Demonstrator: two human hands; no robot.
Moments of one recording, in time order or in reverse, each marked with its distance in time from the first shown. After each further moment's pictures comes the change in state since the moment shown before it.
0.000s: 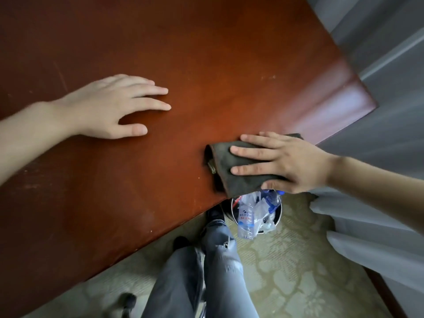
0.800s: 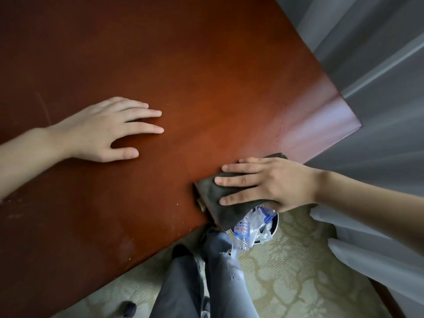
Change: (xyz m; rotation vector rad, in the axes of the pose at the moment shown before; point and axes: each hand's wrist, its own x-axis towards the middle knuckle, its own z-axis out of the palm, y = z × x) left_hand 0.025 -0.004 0.000 -0.037 -0.003 0.044; right_hand -0.007 0.017 -0.006 0.163 -0.018 -0.122
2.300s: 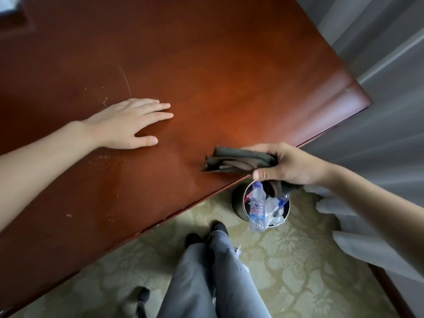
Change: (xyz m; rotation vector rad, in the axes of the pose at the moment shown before) left_hand -0.115 0.035 0.004 0.043 -0.084 -0.255; right_hand 0.073 -0.122 -0.032 1.233 0.203 0.598
